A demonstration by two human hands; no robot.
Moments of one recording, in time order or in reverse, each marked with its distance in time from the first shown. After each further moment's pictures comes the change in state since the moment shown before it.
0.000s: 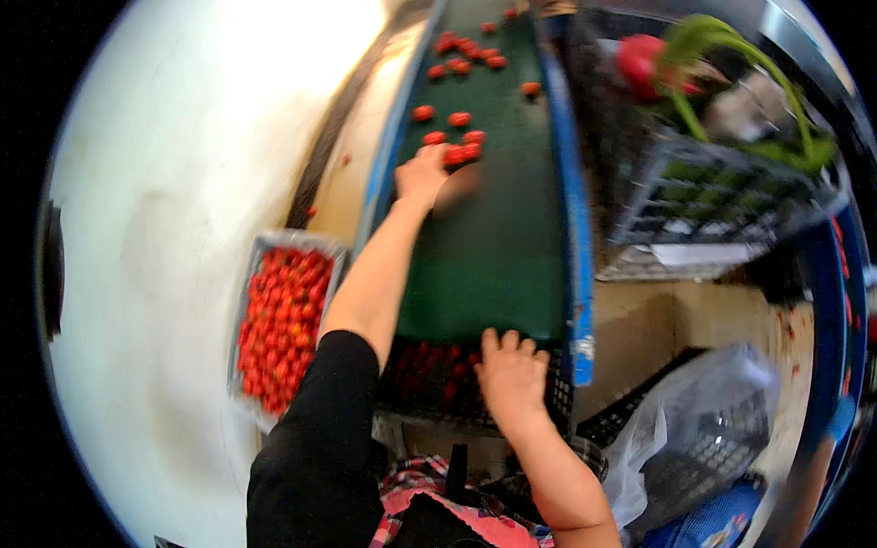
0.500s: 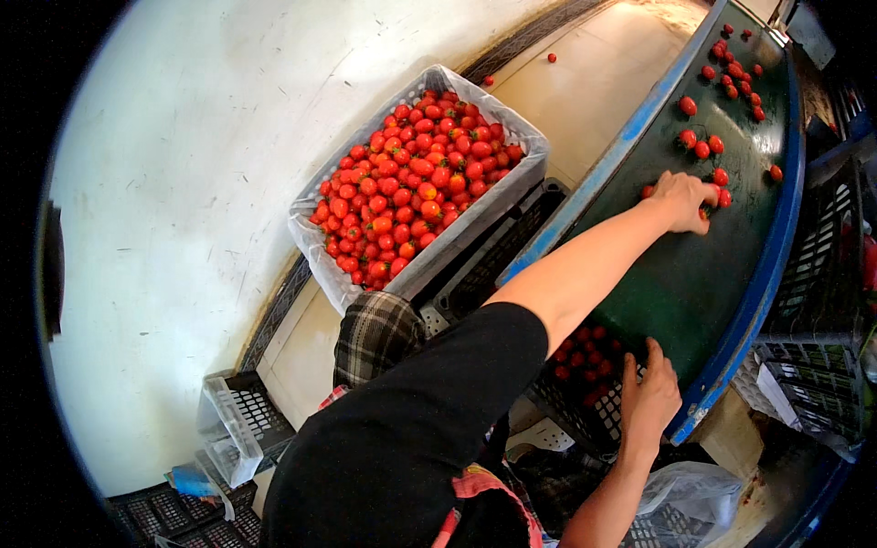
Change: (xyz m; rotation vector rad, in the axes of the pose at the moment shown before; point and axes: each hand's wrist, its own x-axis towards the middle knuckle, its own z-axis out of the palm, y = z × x) left_hand -0.046 0.021 0.023 -0.402 -0.176 0.061; right_hand 0.006 -0.001 0.003 0.182 -0.007 0.057
